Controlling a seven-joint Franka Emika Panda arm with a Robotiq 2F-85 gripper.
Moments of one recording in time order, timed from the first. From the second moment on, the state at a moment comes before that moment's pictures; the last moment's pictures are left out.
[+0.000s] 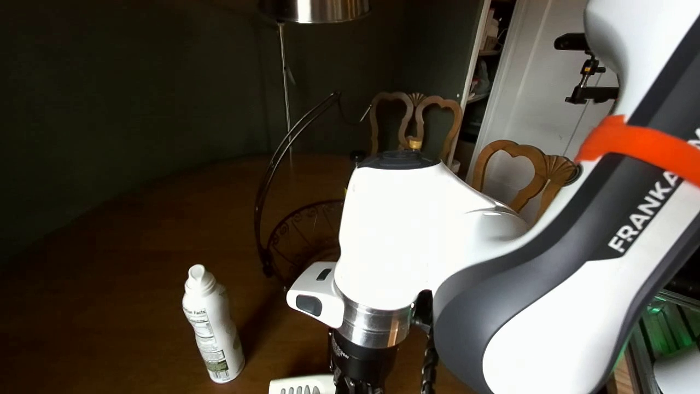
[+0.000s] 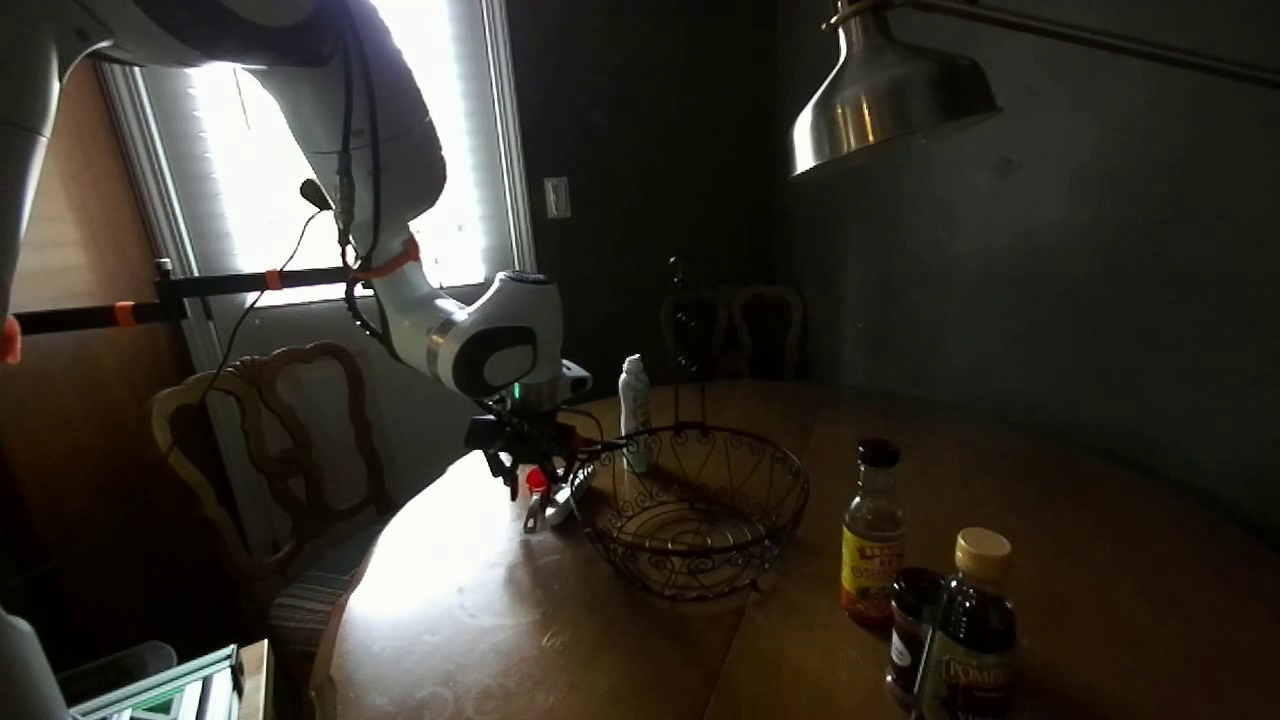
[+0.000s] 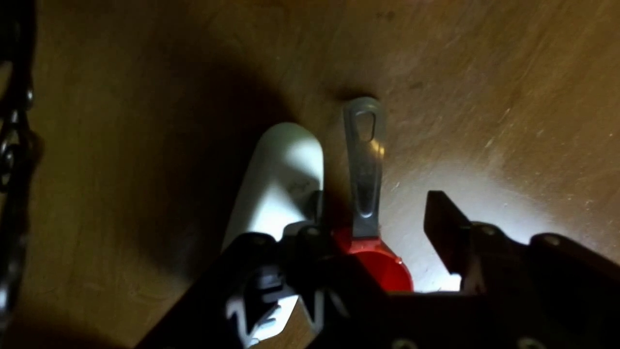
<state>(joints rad) 0.17 0.39 0.37 -2.33 0.14 2.80 -0.61</state>
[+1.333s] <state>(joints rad) 0.13 0.23 0.39 -2.26 0.10 2.78 -0.53</state>
